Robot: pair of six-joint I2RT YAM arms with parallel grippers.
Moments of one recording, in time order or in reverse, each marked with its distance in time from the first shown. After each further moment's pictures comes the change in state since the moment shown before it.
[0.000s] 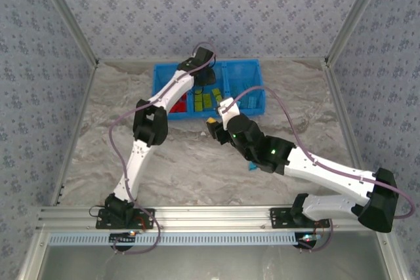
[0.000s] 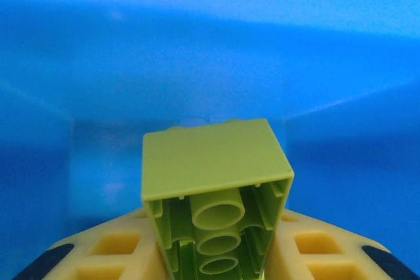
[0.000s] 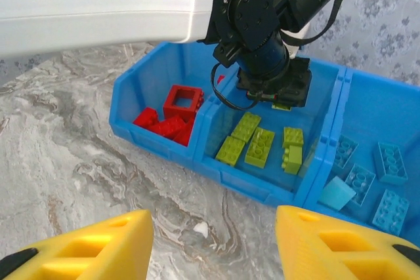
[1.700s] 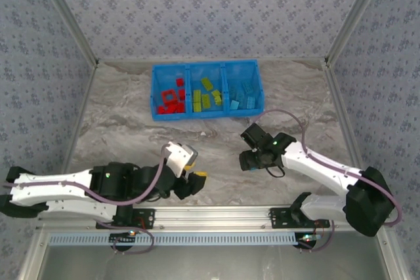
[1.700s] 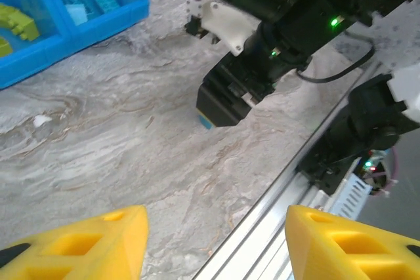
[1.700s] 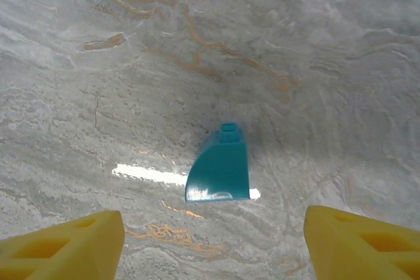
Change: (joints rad) left arm -1.073 -1.720 -1.497 0.057 -0.425 -0.095; right arm -0.301 0.057 -0.187 -0.640 -0.402 0.349
